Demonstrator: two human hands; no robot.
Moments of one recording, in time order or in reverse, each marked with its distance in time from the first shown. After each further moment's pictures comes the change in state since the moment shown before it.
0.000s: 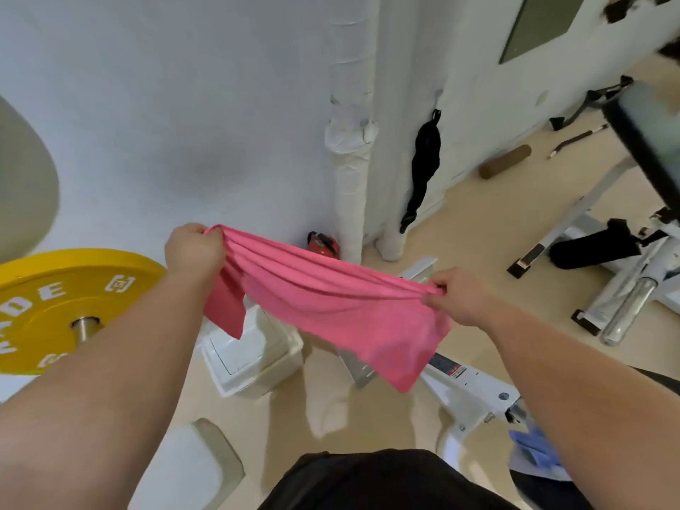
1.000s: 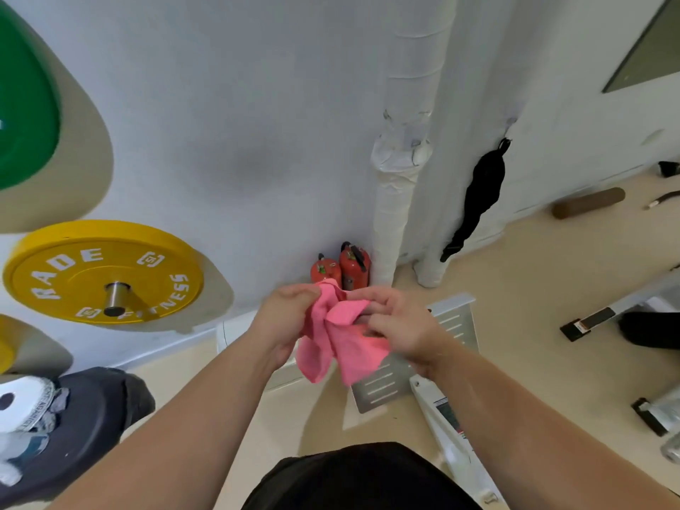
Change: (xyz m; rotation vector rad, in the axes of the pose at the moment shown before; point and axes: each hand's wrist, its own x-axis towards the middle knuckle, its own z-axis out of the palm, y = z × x) left_hand -0.113 0.047 0.082 -0.664 -0.425 -0.359; right_hand 0.037 -0.080 0.011 0.998 -0.436 -0.189
